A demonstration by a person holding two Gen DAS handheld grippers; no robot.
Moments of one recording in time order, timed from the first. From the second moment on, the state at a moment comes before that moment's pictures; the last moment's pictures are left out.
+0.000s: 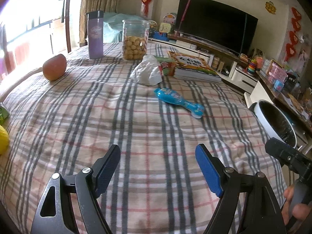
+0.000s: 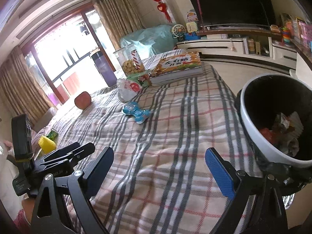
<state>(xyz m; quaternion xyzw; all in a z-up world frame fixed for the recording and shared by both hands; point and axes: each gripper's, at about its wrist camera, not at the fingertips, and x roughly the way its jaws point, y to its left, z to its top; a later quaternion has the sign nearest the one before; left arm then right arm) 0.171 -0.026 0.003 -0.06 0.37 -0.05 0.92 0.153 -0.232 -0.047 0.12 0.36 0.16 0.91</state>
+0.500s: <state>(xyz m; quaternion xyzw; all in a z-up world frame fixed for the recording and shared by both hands) 0.198 0.006 -0.010 -0.07 0.38 -0.03 0.92 0.187 -0.192 -0.048 0.07 0.36 0.19 0.91</state>
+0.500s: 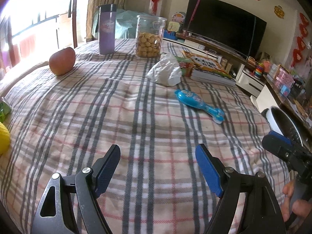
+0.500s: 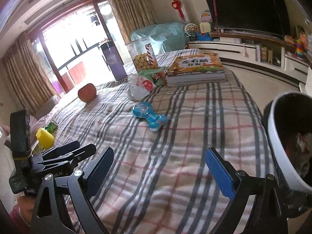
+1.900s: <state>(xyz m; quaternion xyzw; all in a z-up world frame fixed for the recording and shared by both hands) 0.298 0.032 -0.015 -0.10 0.40 -0.04 0.91 0.299 -0.120 -0.086 -0.04 0.44 0.22 0.87</state>
